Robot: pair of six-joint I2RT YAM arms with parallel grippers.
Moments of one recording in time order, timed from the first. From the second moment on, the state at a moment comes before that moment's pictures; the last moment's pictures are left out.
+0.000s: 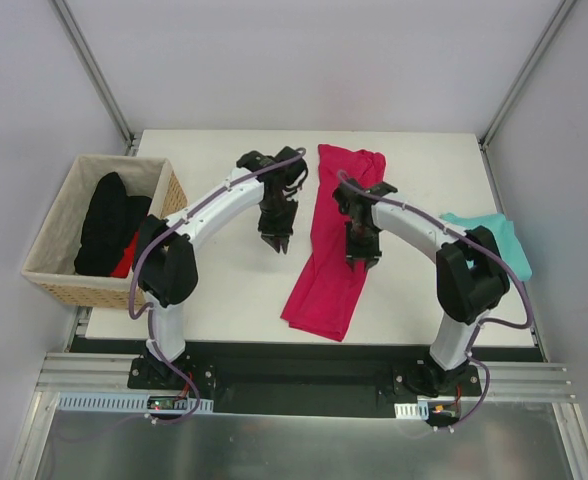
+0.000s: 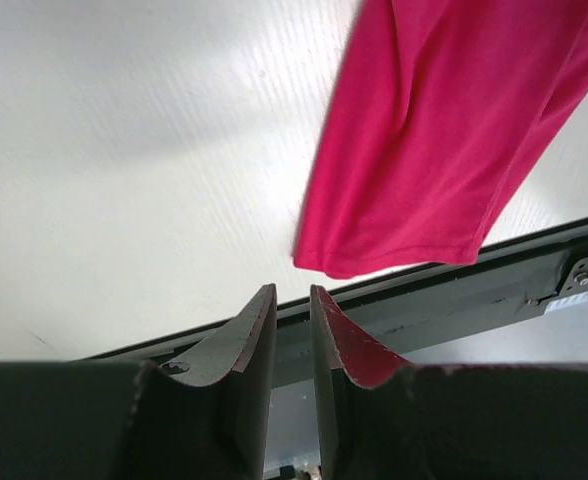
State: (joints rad) left arm -0.66 1.94 1.78 -1.28 0.18 -0.45; right arm 0.57 1.81 1.41 -1.10 0.10 0.59
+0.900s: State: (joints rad) left arm -0.62 1.91 1.61 -1.26 0.16 -0.41; right arm 0.95 1.64 1.02 -1.00 0.22 0.96
